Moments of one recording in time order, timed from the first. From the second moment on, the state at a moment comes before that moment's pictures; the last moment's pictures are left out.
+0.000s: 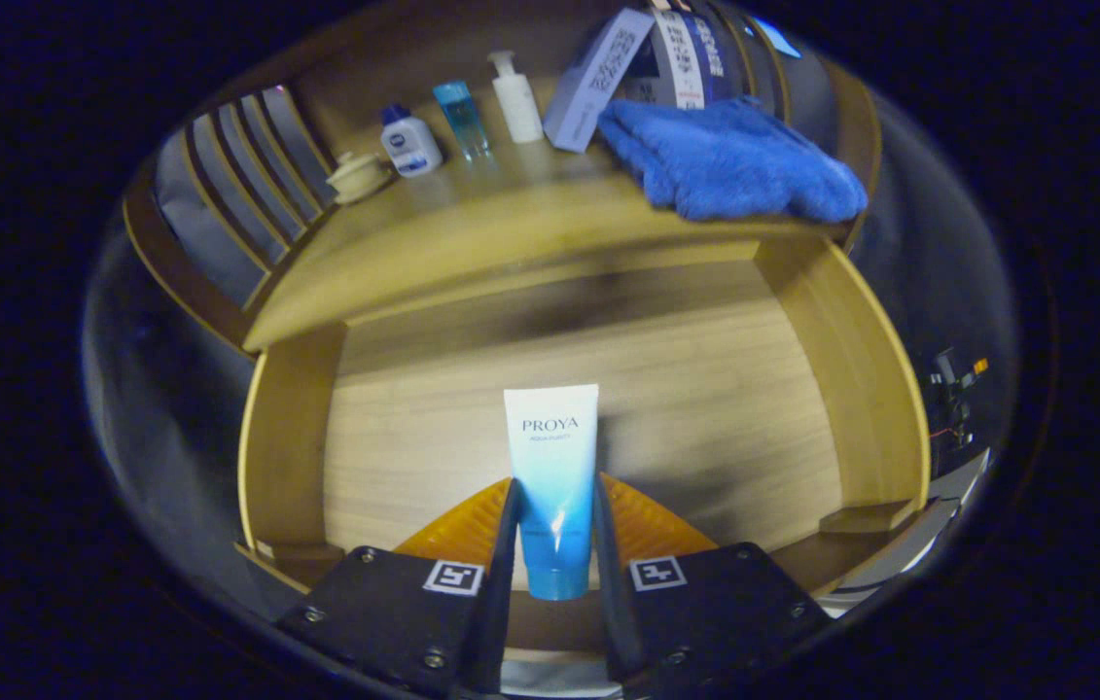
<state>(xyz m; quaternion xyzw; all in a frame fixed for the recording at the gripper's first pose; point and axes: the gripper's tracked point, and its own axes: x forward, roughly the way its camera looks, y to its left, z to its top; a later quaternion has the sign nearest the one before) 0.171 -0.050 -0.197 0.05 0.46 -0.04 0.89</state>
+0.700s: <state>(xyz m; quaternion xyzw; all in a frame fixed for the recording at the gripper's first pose) 0.177 -0.049 0.024 0.03 0.11 -0.03 0.99</state>
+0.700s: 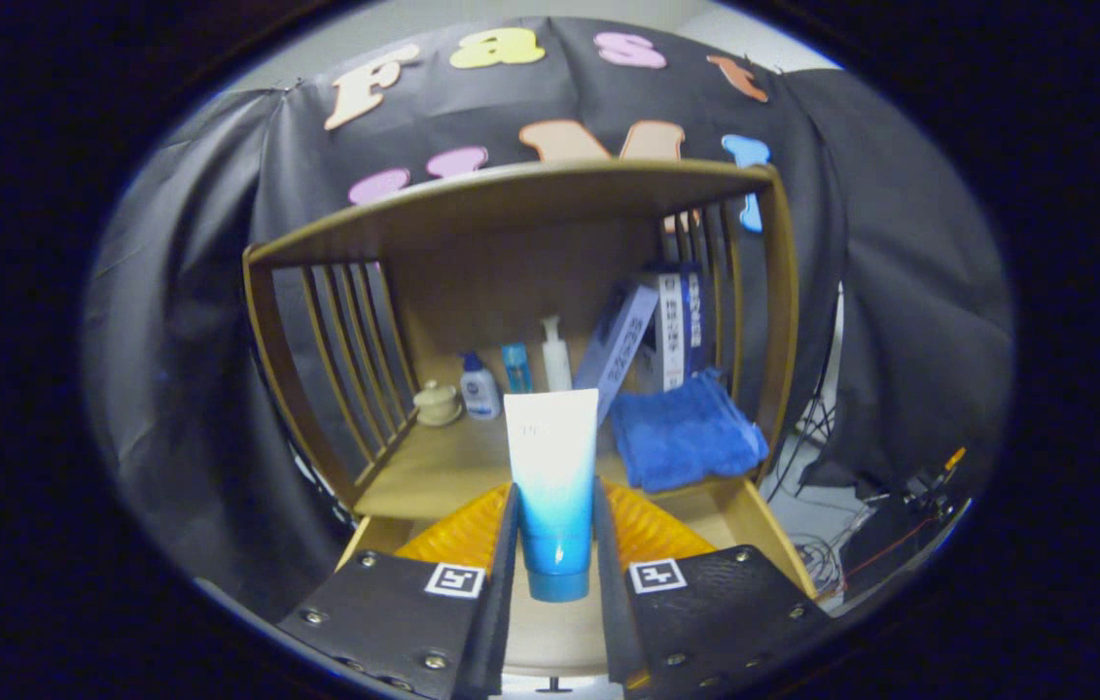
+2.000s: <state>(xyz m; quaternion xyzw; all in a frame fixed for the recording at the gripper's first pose) 0.390 -0.022 -0.143 0.04 0.15 -0.07 0.99</state>
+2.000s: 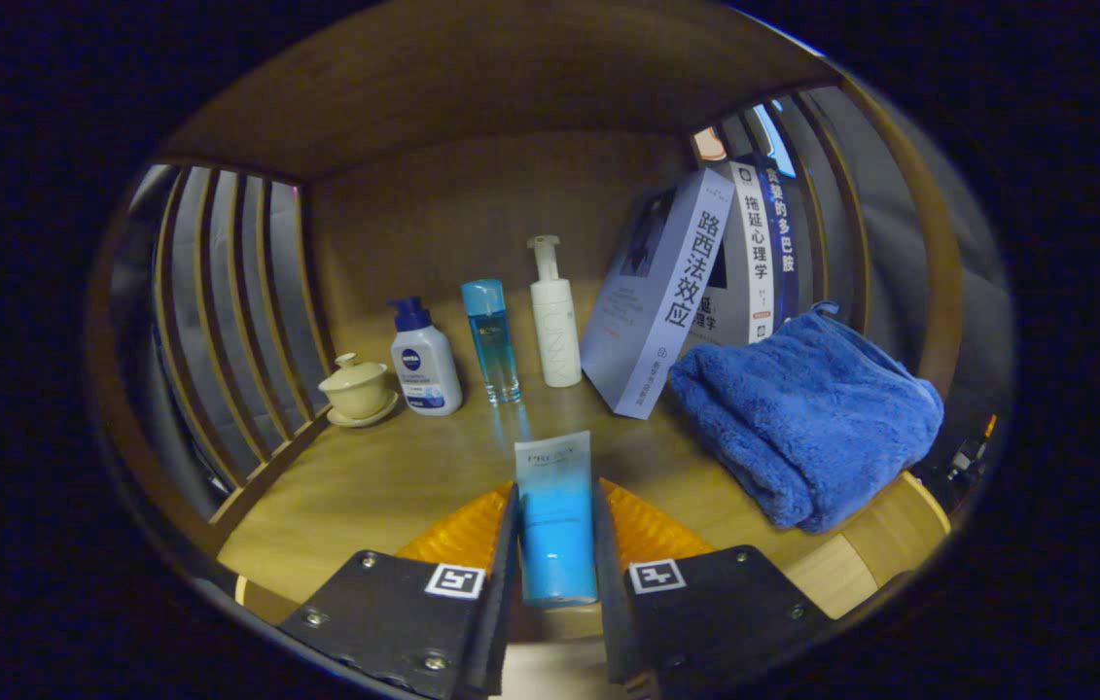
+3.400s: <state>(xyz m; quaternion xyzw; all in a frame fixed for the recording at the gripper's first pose) 0.228 -0.034 -0.017 -0.11 0.06 -0.02 0.99</state>
